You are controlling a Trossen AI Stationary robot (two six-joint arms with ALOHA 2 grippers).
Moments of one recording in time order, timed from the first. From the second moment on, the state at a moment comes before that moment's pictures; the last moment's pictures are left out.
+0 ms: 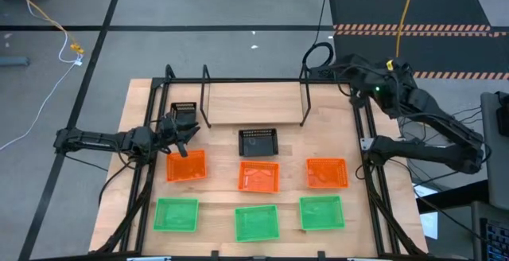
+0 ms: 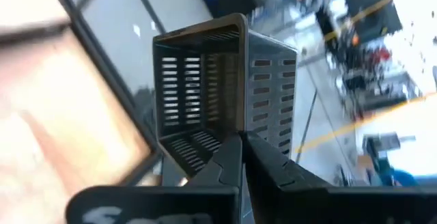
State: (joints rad) left arm -0.07 0.15 0.01 0.06 -0.51 -0.24; right arm -0.54 0.77 1.01 -0.89 0.79 -0.52
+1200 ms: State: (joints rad) left arm -0.07 0.22 0.01 0.07 -0.53 -0.29; right arm -0.09 1.20 1.38 -0.67 0.29 -0.57
